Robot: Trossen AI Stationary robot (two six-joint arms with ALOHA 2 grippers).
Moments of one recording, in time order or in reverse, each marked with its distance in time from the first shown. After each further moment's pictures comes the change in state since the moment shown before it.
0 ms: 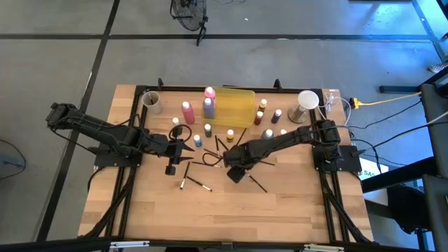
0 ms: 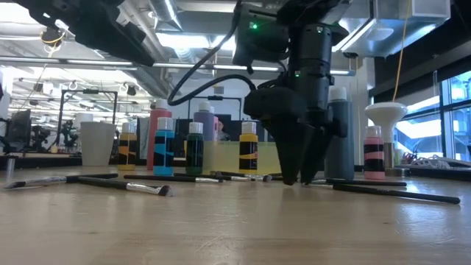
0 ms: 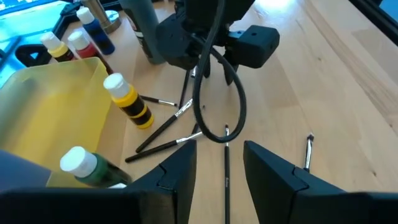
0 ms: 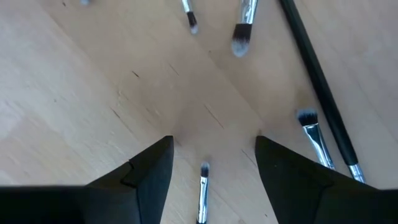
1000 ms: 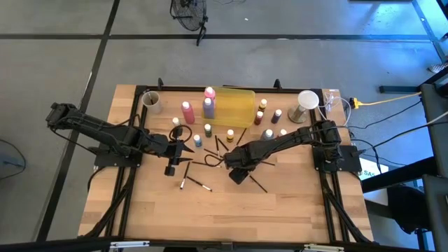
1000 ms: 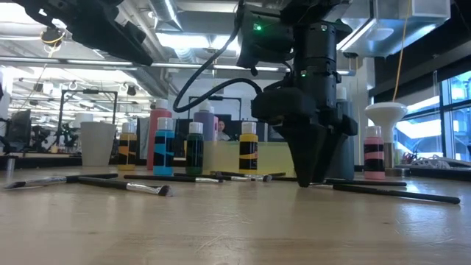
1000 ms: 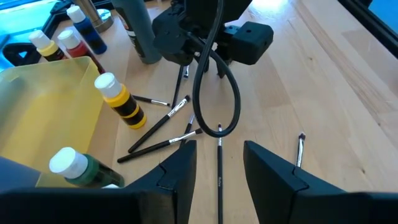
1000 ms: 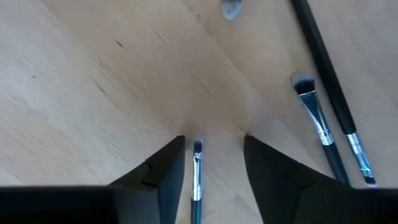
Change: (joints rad) left arm 0.000 0.000 0.000 -0.001 0.029 -0.003; right arm 0.010 -0.002 -0.003 -0.049 -0.022 0.037
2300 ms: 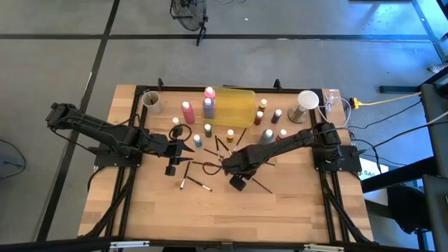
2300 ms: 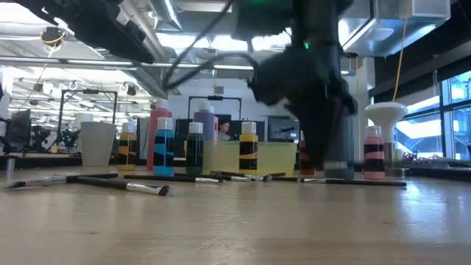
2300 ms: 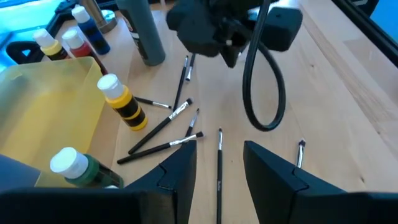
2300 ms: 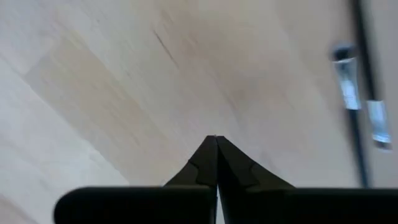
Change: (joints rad) left arm 0.000 0.000 0.000 0.017 -0.008 -0.019; right arm 0.042 0.006 0.144 -0.171 -0.007 -0.055
